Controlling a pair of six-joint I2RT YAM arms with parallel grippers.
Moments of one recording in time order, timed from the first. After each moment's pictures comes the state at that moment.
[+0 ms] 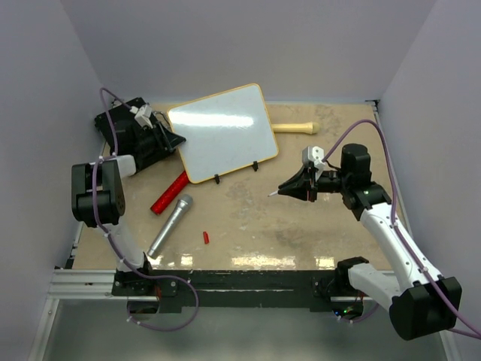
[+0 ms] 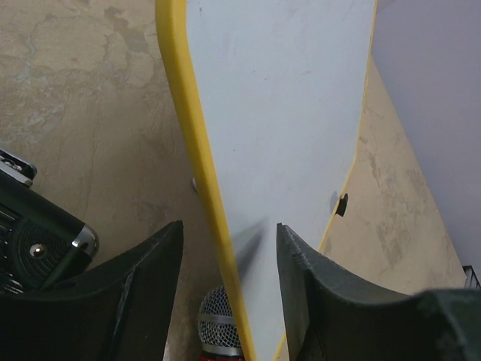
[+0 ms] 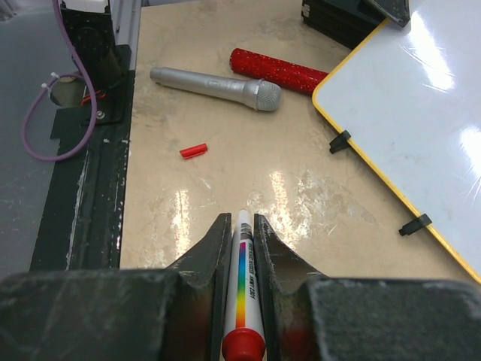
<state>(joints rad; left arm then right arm) 0.16 1.86 1.02 0.49 0.86 -0.44 0.22 1.00 0.81 -0.27 -1.17 -0.39</state>
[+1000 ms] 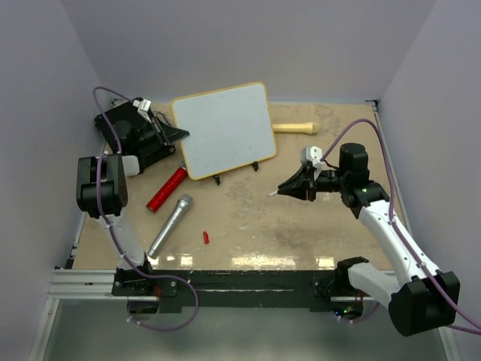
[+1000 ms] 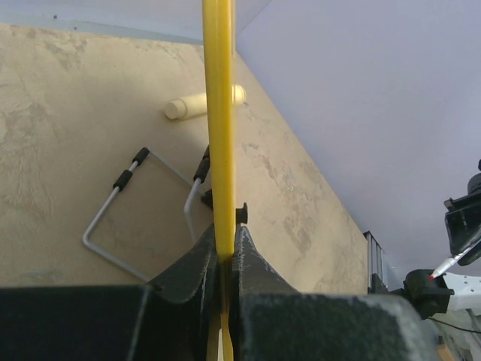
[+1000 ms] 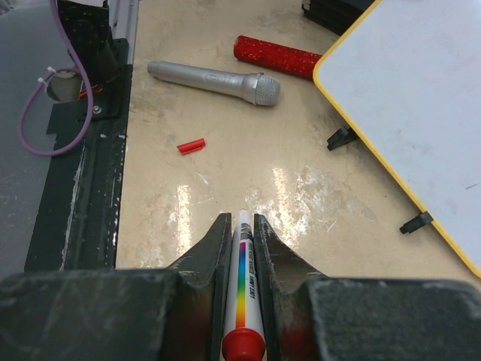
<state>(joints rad) 0.15 2.00 1.05 1.04 1.13 -0.87 0.22 1.03 0.81 -0.28 -1.17 -0.42</state>
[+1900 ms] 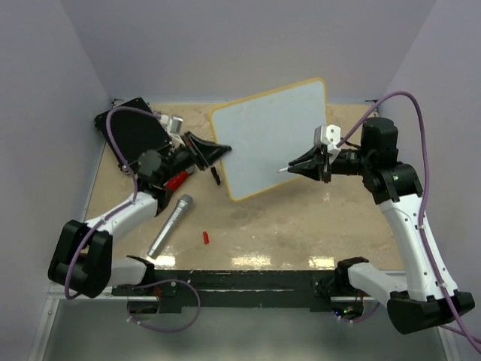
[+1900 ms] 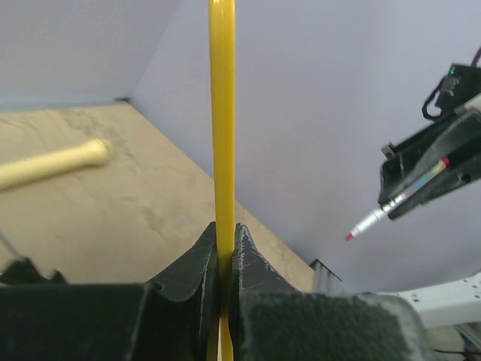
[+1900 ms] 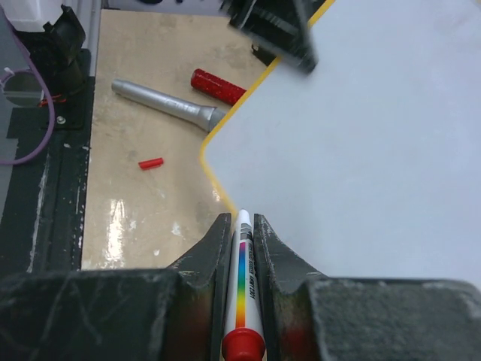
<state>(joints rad) -0.26 1.36 0.76 0.96 0.69 -0.85 0.20 1.07 1.30 -0.72 -1.09 -0.64</state>
